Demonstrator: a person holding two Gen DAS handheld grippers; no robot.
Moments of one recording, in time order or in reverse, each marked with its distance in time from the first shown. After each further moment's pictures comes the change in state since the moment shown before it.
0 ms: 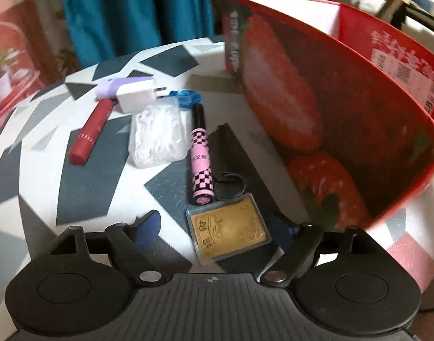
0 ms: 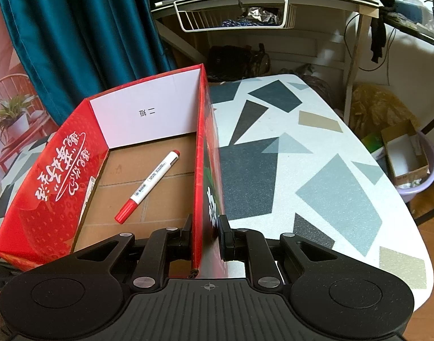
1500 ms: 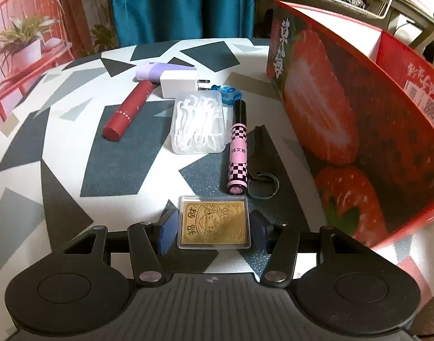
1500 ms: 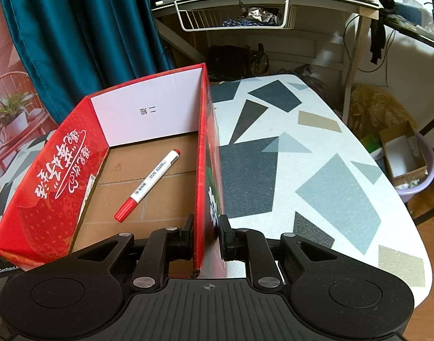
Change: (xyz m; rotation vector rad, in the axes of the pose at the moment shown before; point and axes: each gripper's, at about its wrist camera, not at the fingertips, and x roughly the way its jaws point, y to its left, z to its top) left arm -0.013 0.024 -0.005 -0.162 0.002 0.037; right arm -0.002 0.002 0.000 -0.010 0.004 -0.005
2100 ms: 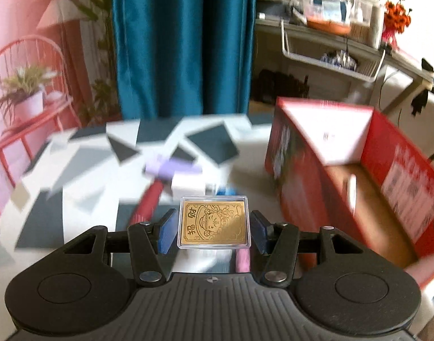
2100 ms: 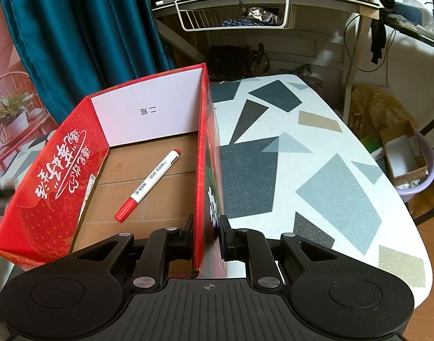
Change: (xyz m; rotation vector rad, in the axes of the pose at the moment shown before) left arm -0.043 0.013 0.086 0.017 -0.225 -0.025; right arm 0.000 0.001 0.001 -0.003 0.002 -0.001
